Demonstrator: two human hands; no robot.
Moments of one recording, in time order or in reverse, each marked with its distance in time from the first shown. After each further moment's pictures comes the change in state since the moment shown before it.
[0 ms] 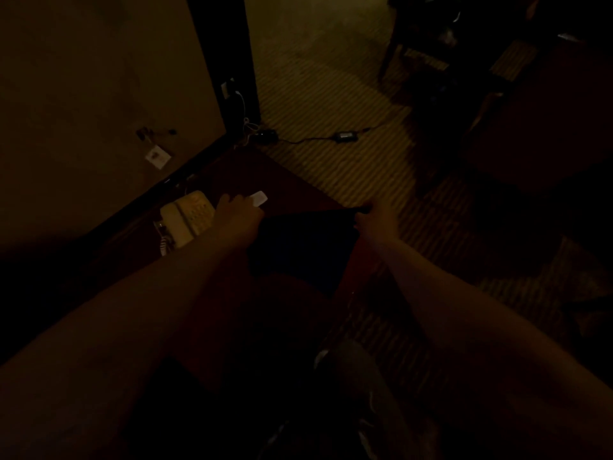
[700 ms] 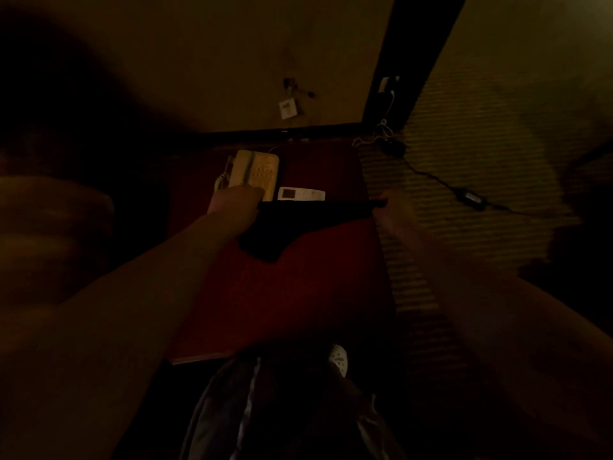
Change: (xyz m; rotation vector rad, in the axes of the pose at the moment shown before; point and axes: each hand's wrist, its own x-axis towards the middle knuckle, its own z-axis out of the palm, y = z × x) left_hand 0.024 0.039 -0.020 -0.464 -0.098 -0.769; right_hand 0.206 -0.072 0.022 -0.439 -0.657 -0.528
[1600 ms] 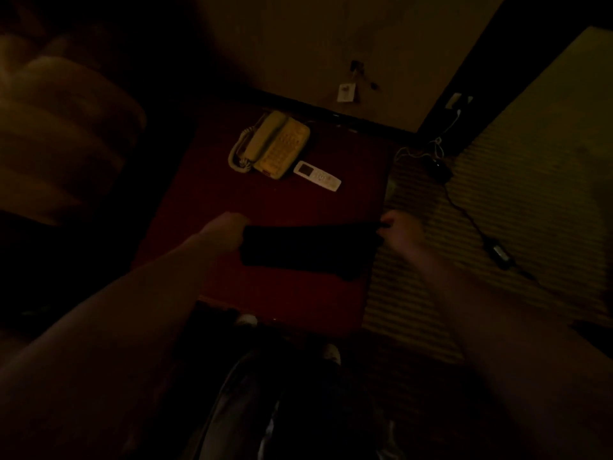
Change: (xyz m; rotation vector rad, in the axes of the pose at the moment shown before) left_hand -0.054 0.067 0.105 -0.547 -0.217 -0.413; right_hand 0.033 0.065 -0.020 -0.340 -0.264 -0.228
